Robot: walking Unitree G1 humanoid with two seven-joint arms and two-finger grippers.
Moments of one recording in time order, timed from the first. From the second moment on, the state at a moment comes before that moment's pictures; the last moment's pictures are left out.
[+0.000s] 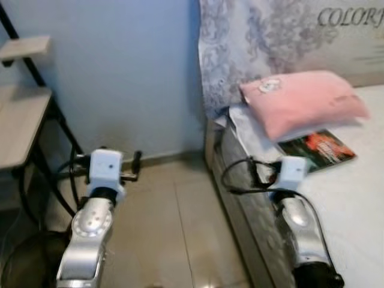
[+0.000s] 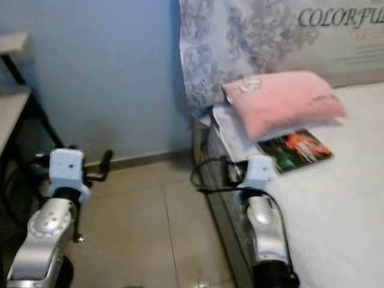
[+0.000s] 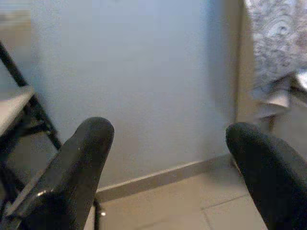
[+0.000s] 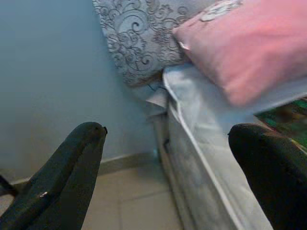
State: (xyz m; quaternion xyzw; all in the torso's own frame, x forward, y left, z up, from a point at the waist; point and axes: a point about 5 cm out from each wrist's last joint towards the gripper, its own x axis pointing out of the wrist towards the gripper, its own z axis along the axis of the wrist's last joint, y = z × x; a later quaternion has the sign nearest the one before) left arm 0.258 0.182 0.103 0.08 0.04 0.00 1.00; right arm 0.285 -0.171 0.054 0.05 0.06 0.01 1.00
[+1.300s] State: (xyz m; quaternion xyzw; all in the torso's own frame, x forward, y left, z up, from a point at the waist) left arm 0.280 0.177 0.094 0.07 0.05 -0.02 1.00; right arm 0.280 -0.179 0.047 0.00 0.08 0.04 1.00
